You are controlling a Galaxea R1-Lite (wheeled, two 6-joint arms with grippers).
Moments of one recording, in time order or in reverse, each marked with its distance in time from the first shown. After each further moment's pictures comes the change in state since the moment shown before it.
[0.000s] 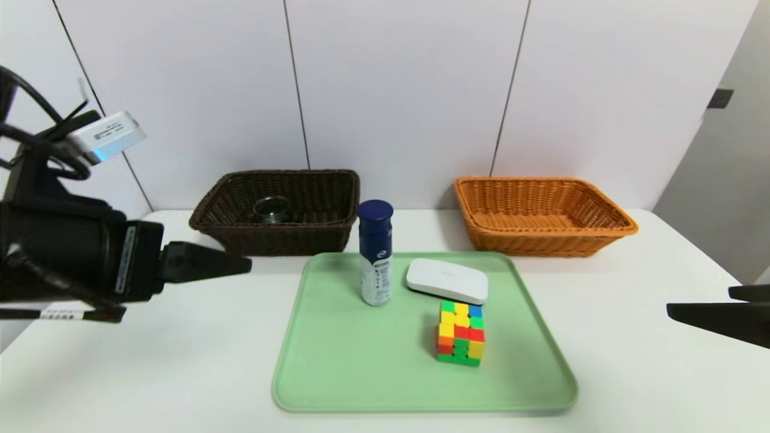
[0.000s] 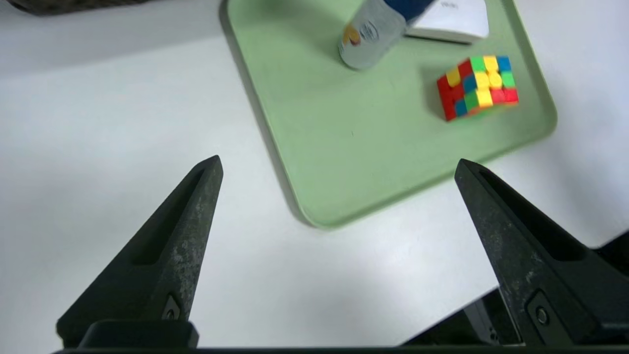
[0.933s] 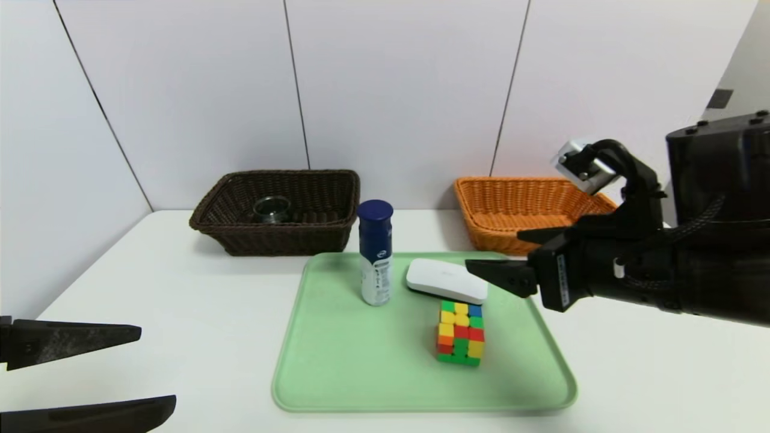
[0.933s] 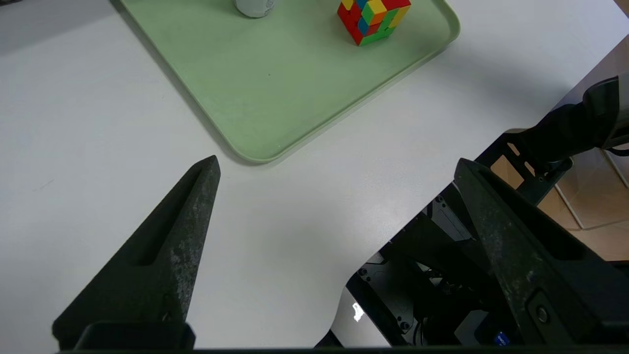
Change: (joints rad) left arm -0.104 -0.305 0.202 -0.003 -0.121 0.100; right arm 0.253 0.394 0.143 -0.760 -0.001 -0.094
